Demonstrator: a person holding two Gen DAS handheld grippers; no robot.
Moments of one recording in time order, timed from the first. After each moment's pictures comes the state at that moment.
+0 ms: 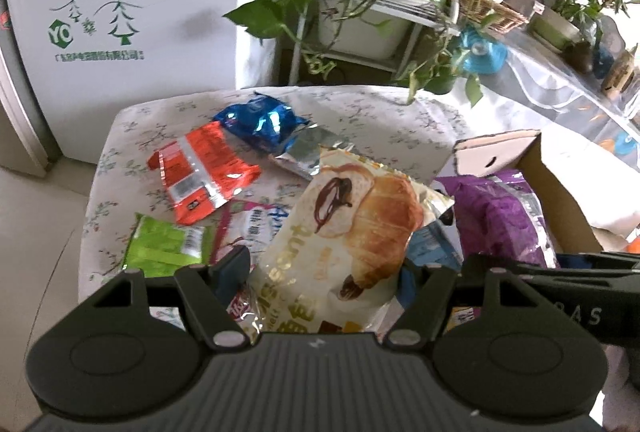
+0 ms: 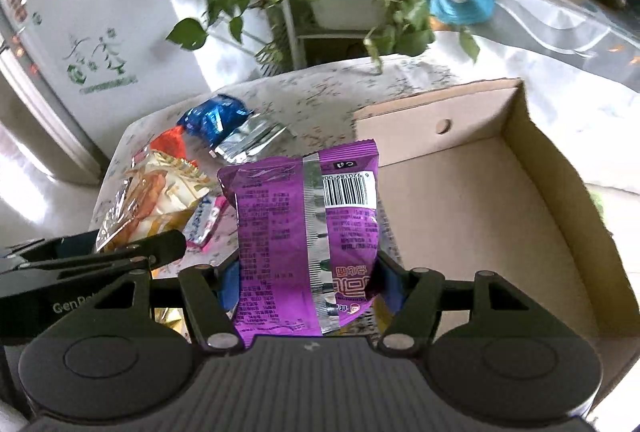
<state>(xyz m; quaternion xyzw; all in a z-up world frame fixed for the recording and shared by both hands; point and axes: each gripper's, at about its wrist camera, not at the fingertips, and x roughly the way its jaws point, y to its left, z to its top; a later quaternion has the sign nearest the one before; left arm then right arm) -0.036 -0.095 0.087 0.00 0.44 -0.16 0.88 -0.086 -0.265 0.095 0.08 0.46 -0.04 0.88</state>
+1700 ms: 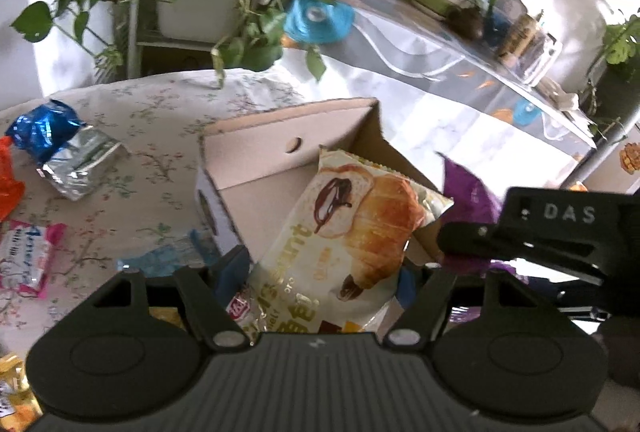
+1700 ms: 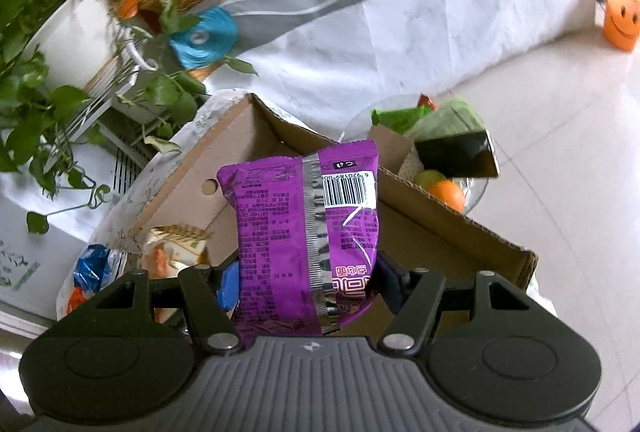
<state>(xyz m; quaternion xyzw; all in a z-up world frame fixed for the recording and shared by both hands) -0.053 -0.251 0.072 -0.03 0.44 -0.31 0.84 -0.140 -0.406 0.099 0.31 0.39 -0.27 0.82</state>
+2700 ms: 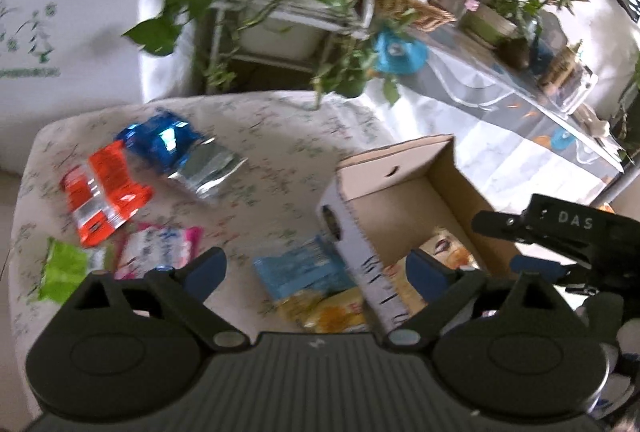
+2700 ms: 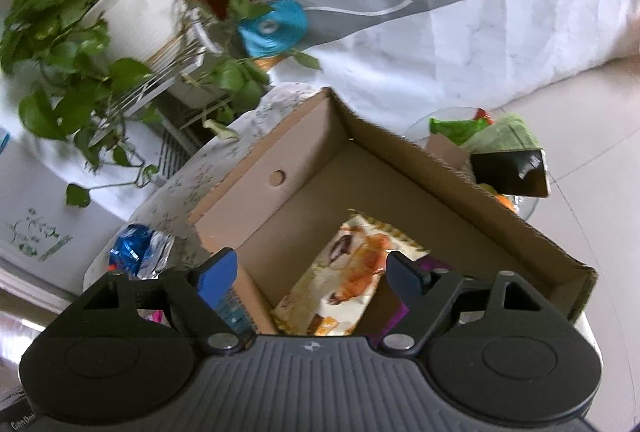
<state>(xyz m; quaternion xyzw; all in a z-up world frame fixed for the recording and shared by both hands) -0.037 -0.142 0.113 -0.03 0.46 -0.24 0.86 -0.118 -0.375 0.109 0.28 0.39 -0.19 0.86</state>
